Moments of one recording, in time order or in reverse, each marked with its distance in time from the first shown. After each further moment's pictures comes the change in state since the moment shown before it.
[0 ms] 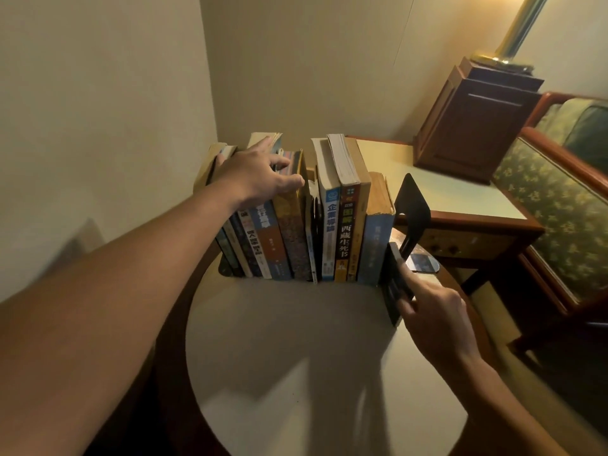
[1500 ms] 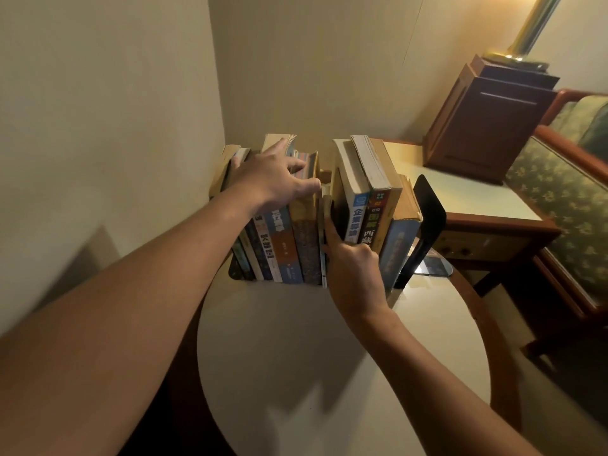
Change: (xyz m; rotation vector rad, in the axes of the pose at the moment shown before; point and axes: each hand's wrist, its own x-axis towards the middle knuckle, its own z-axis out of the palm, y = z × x) left_hand -0.004 0.010 0.000 0.021 0.010 0.012; right_hand 0.076 -0.092 0.083 -0.027 0.035 -0.109
